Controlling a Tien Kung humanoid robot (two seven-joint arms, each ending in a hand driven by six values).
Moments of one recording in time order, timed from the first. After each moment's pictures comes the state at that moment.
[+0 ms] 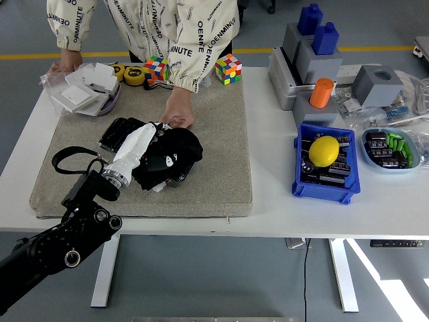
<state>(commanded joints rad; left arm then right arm) -0.47 0.18 -0.82 -1.01 1.64 0.41 0.00 -0.05 -0.12 1.74 0.23 -1.48 0.01 0.21</state>
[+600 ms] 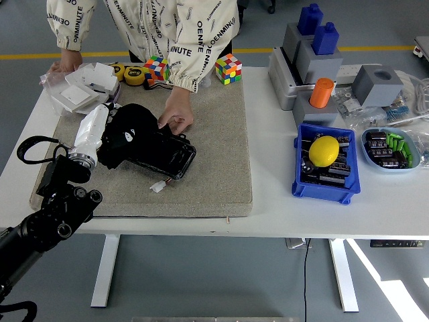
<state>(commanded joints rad) -0.55 0.14 -1.02 -0.75 1.66 0.45 -0.01 -0.04 -0.12 1.74 0.23 -1.47 0.01 0.21</state>
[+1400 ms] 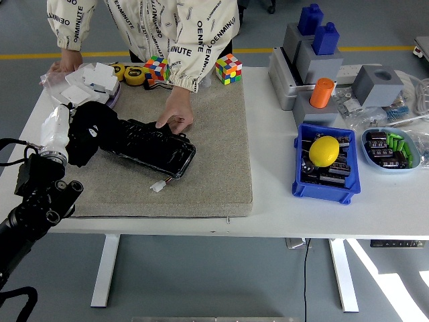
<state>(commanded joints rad) -0.58 0.14 -1.12 -0.62 1.68 0.50 0.01 -0.04 -0.13 1.72 0.24 -1.46 0.01 0.21</state>
